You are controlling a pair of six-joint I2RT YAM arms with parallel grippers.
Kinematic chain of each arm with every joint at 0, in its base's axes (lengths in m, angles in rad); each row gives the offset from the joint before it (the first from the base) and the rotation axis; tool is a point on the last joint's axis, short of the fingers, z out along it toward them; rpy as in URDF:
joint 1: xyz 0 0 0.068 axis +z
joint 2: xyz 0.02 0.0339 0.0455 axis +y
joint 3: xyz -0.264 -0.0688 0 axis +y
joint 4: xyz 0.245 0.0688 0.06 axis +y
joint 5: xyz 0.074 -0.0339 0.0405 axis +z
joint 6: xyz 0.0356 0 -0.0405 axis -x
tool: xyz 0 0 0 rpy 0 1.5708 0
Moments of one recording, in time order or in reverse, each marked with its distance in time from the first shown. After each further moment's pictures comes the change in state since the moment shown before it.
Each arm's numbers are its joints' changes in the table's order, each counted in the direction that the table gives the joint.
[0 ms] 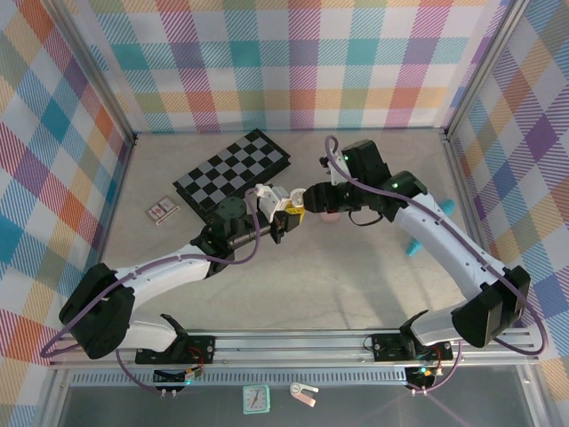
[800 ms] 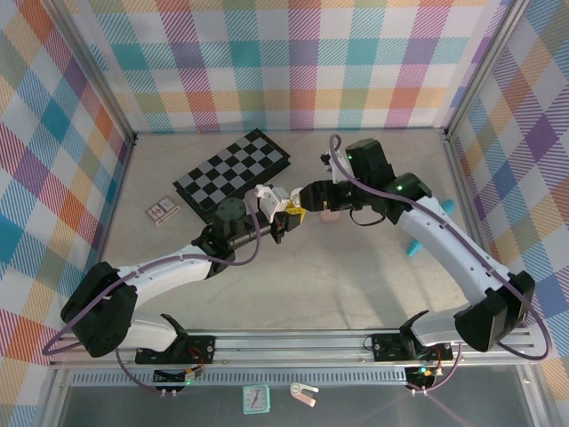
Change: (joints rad) left arm 0.001 0.013 0.021 -0.068 -0.022 -0.027; right arm -0.002 -0.049 0.011 -0.058 0.027 -0.007
